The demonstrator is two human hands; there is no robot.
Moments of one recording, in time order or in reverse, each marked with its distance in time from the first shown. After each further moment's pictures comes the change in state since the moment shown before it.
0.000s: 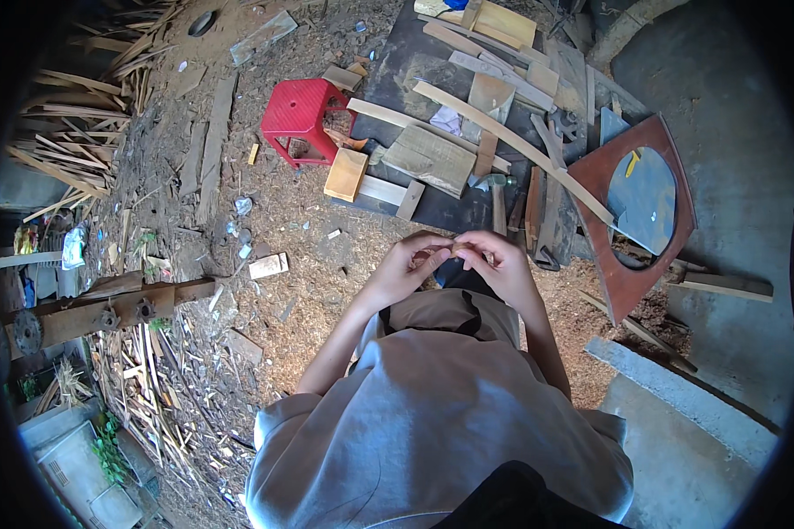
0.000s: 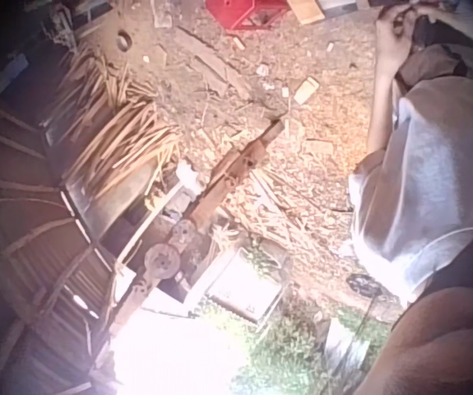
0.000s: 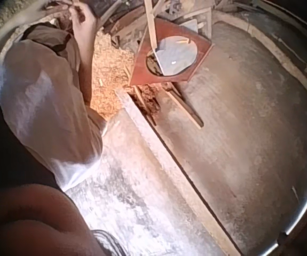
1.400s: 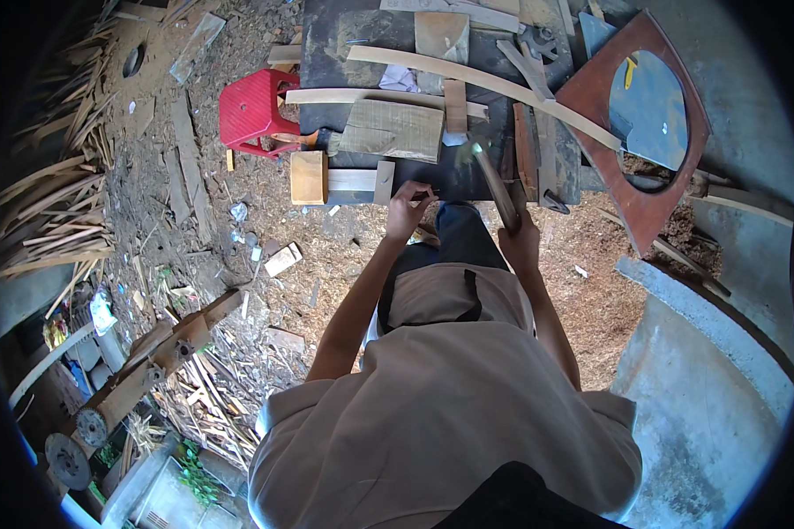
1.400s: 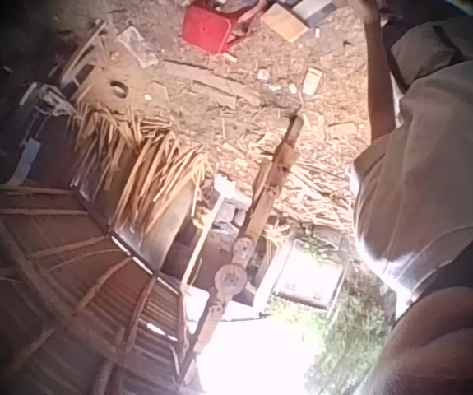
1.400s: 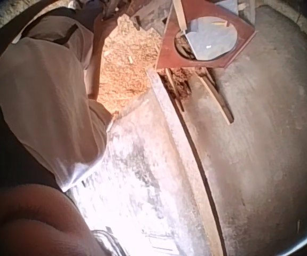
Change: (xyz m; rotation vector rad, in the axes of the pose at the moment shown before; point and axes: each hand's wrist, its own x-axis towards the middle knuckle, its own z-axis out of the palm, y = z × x) left_hand 0.096 -0.211 0.007 0.384 0.186 0.180; right_hand -0.059 0.158 -0.023 -0.495 0.600 0.506
